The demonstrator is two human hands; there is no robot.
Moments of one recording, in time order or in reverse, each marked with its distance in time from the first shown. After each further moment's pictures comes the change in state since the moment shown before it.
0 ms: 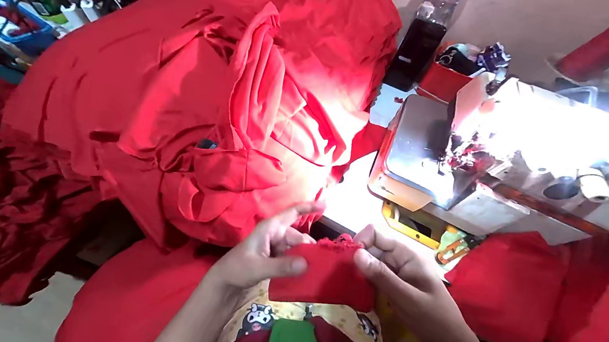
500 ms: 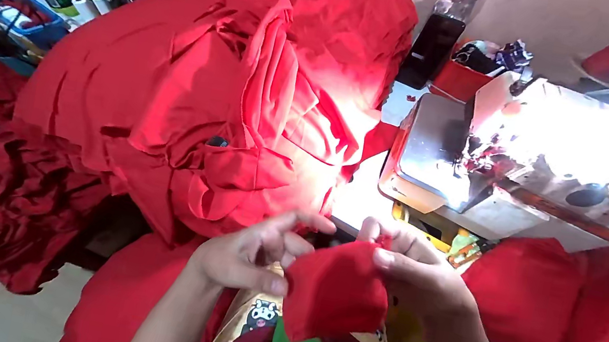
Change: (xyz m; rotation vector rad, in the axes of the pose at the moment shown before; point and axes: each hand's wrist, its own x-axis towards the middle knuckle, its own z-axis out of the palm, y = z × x) left_hand -0.003 0.031 -0.017 -0.067 -0.241 -0.110; right_hand 0.023 0.006 -0.013 0.399 -0.276 0.073
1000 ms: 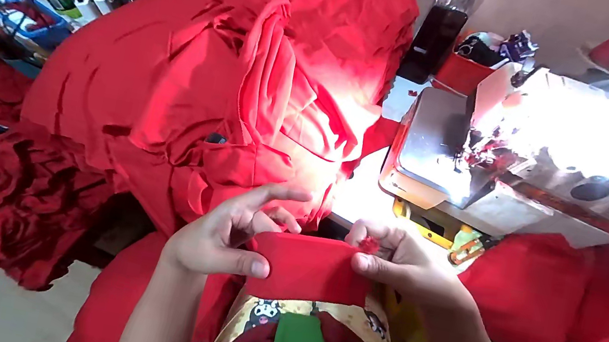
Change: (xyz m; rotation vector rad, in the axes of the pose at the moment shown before) left_hand -0.009 0.019 -0.018 0.239 0.040 0.099; right_hand 0.000 -0.001 -0.002 -0.308 0.078 0.029
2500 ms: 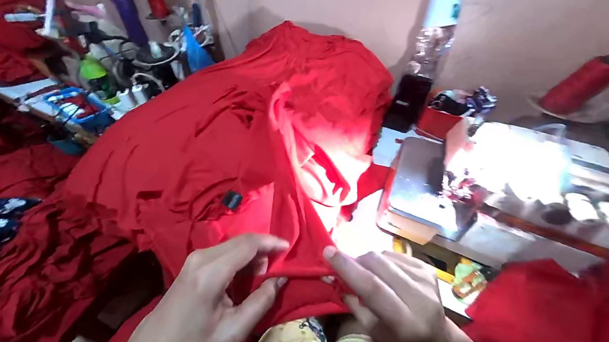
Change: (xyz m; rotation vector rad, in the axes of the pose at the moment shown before) left_hand 0.007 0.069 0.033 1.036 0.346 0.168; right_hand 0.017 -0.024 0.033 -1.359 0.463 -0.842
